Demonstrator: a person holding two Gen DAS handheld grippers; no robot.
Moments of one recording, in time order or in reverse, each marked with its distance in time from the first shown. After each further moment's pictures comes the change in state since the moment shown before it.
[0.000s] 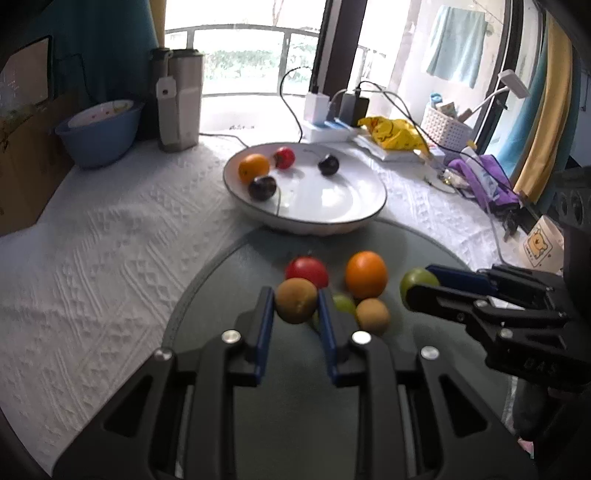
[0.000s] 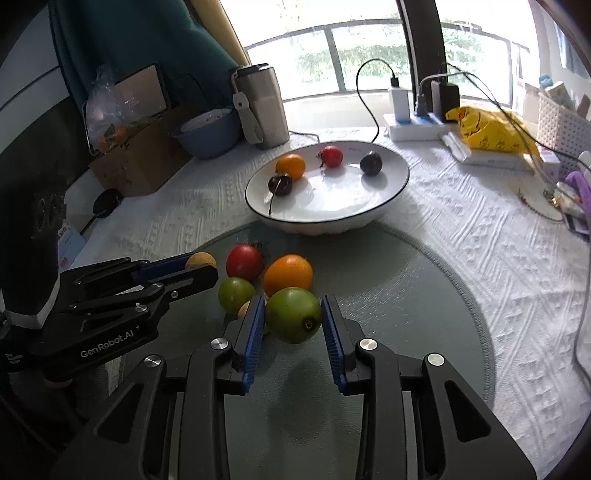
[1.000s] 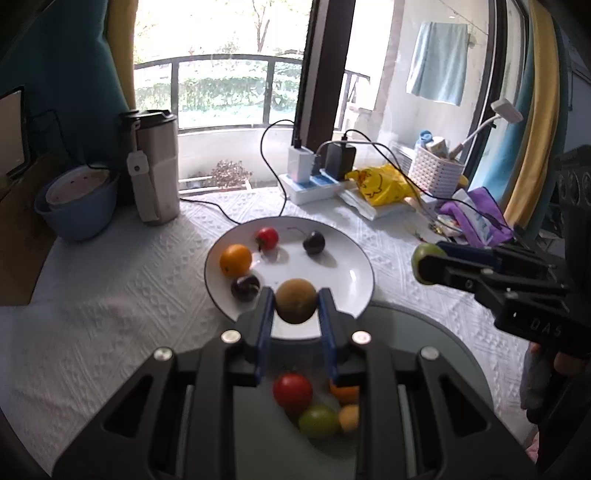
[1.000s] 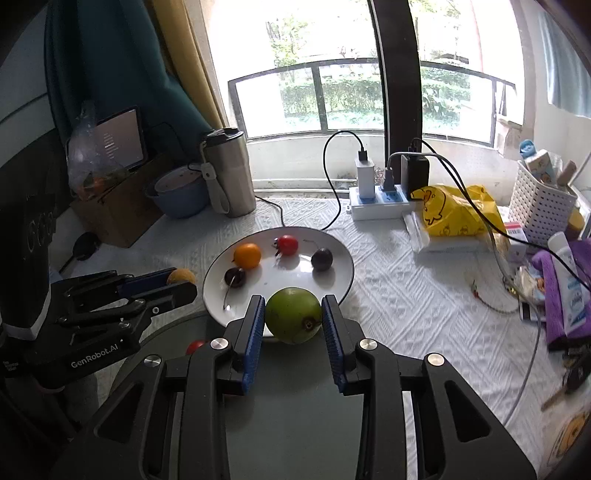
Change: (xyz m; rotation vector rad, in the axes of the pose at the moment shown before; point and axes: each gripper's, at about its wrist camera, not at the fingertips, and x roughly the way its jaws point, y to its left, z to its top) left arm 0.010 -0.009 0.076 0.051 -0.098 -0.029; right arm -0.022 -0.033 0.077 -0.042 -0.126 -0.088
